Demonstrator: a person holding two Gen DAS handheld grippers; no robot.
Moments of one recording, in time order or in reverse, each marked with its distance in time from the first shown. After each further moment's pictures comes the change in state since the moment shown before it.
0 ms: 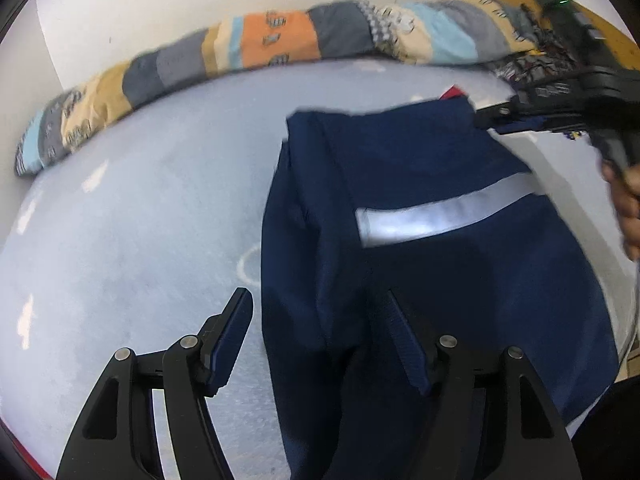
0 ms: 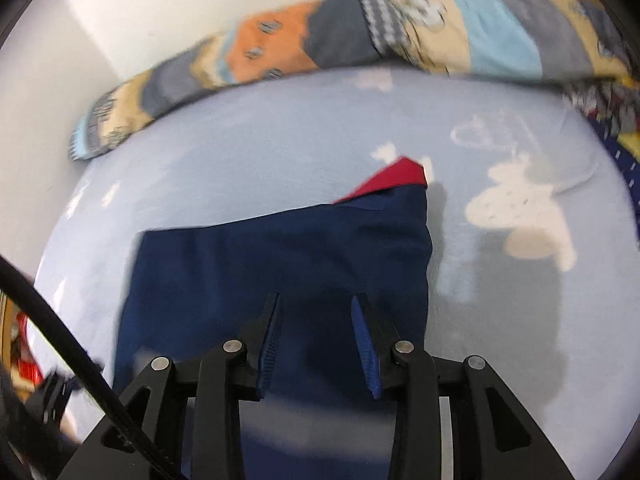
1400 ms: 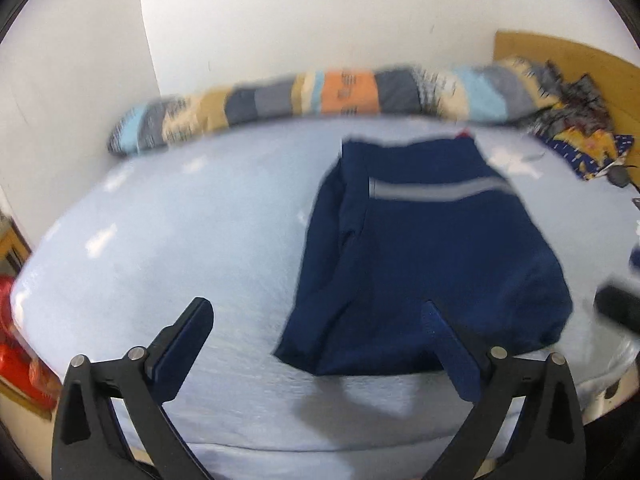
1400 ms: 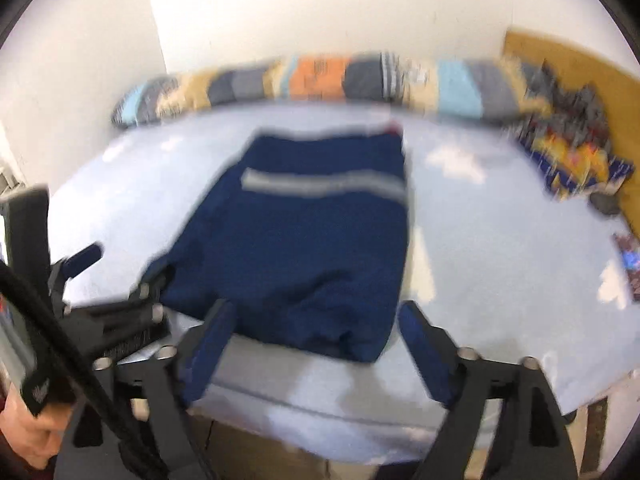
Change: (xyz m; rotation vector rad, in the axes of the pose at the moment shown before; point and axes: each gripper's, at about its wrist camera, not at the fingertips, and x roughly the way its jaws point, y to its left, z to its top) left arm -0.119 -0.045 -0.121 -0.179 -0.254 0.245; right arm -0.155 0.083 -0.233 -0.152 -0.284 -0.156
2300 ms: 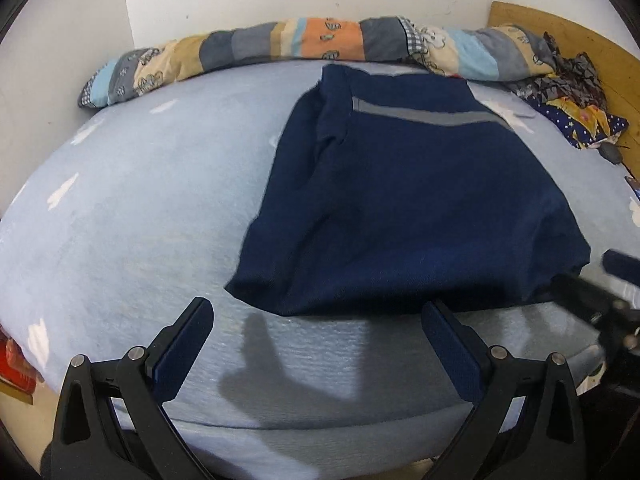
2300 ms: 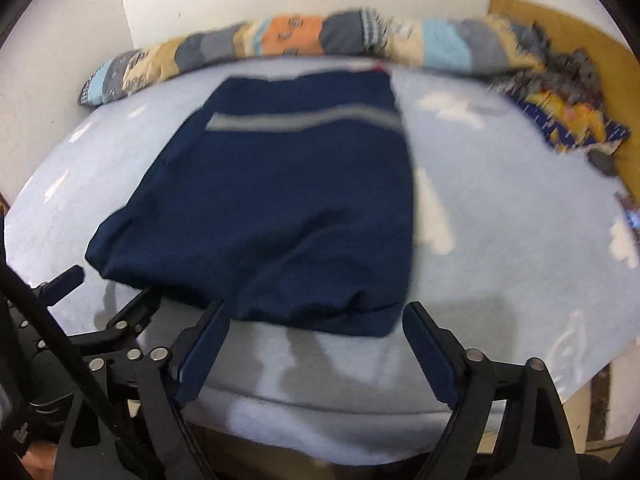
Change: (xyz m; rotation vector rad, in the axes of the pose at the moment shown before) left arm 0.057 -0.008 -0.031 -0.029 0.192 -0.111; right arm 0.067 0.009 -0.028 0.061 0.169 -0.076
